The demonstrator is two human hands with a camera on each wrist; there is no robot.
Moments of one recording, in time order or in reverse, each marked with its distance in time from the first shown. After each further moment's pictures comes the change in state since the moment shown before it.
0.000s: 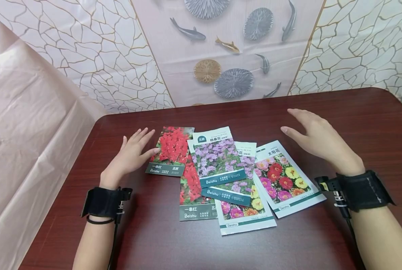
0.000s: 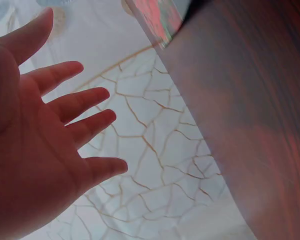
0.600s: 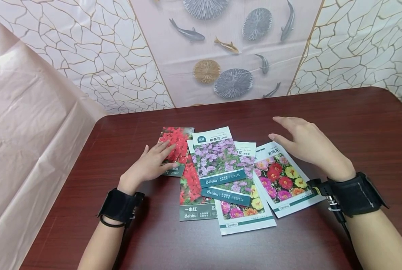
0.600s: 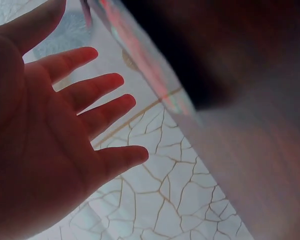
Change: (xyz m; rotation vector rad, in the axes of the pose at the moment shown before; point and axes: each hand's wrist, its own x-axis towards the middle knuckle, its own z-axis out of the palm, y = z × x) left_hand 0.005 0.032 0.031 0.112 -0.206 0.057; right_hand -0.006 -0.026 0.009 -0.084 0.038 -0.176
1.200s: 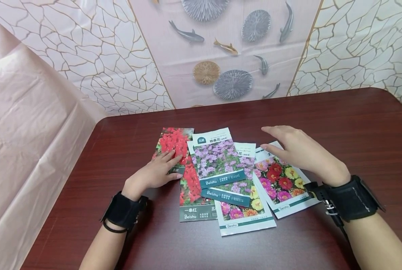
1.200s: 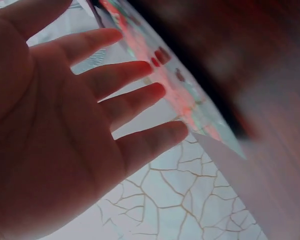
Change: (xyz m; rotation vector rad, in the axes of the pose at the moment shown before) left_hand -0.006 0.020 0.006 0.018 -0.166 0.000; right_hand -0.002 -0.012 0.006 0.005 -0.113 -0.087
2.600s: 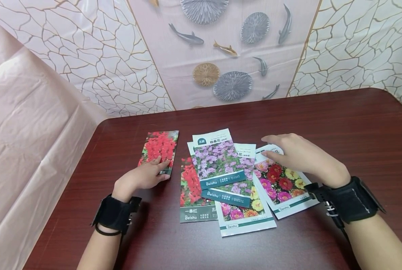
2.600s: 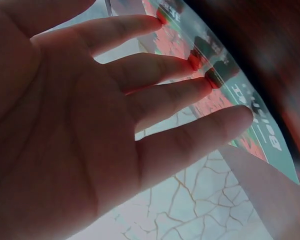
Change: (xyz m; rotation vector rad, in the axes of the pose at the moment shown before) left_hand -0.015 -0.014 -0.010 -0.110 -0.118 -0.149; right_hand -0.004 0.001 0.002 -0.018 -0.055 -0.098
